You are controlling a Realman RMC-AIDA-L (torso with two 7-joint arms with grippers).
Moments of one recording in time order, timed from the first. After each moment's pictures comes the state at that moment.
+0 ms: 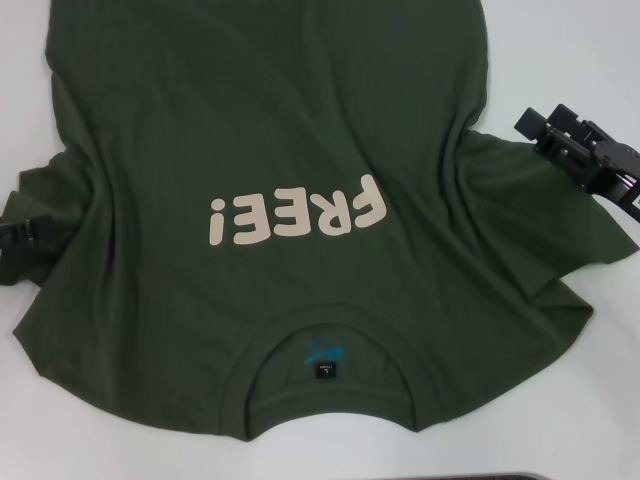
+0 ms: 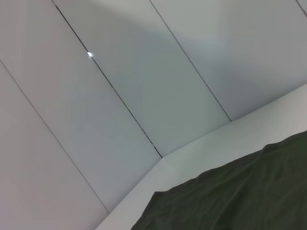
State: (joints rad) left arm -0.36 -1.93 0.50 0.61 2.19 1.43 -1.82; right arm 0.32 2.09 -0.41 -0.22 -1.65 -1.48 1.16
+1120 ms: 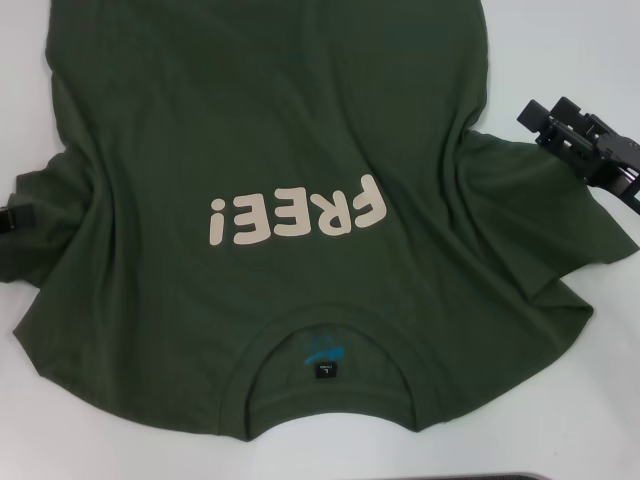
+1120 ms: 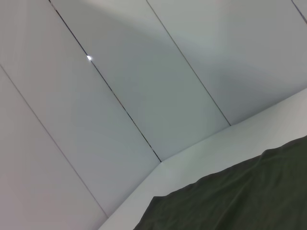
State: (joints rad) left arm -0.39 -1.93 0.51 0.61 2.20 1.39 -1.85; right arm 0.32 2.09 -0.39 -0.22 -1.65 -1.48 1.16
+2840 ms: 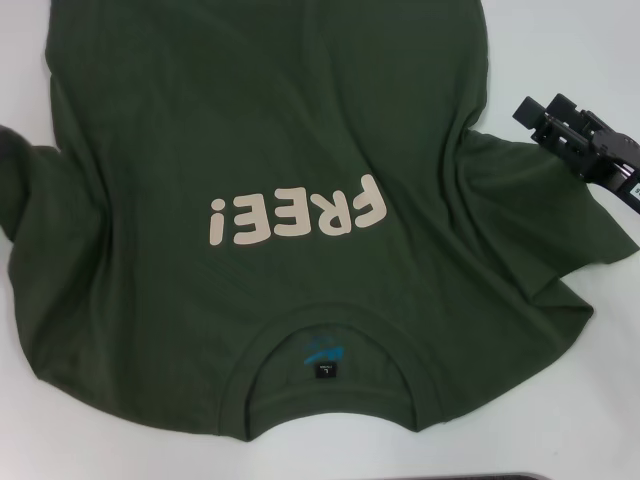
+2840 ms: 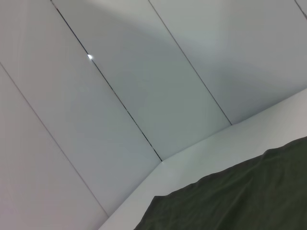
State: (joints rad) left arm -0.40 -1.98 0.41 0.88 2.18 1.59 -2.11; right arm 0.33 2.09 -0.39 -0.21 -1.65 -1.47 1.16
